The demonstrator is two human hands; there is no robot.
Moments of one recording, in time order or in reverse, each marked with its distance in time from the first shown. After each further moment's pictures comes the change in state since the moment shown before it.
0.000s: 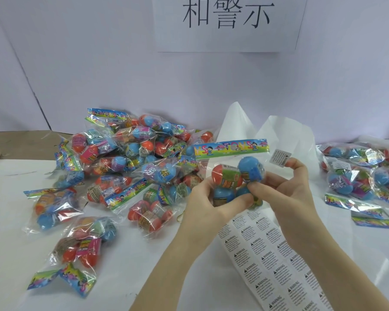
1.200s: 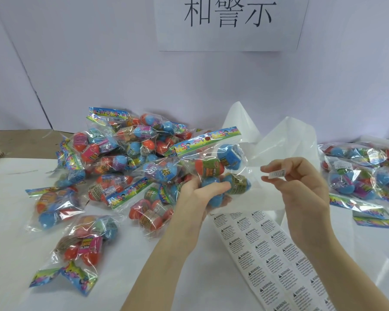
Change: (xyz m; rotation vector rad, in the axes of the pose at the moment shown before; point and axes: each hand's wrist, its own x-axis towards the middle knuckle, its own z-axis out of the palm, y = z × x) left_hand 0.013 -0.008 -0.013 -0.300 0.082 -0.232; right_hand 0.000 -0.006 -0.001 -0.060 0.106 -0.204
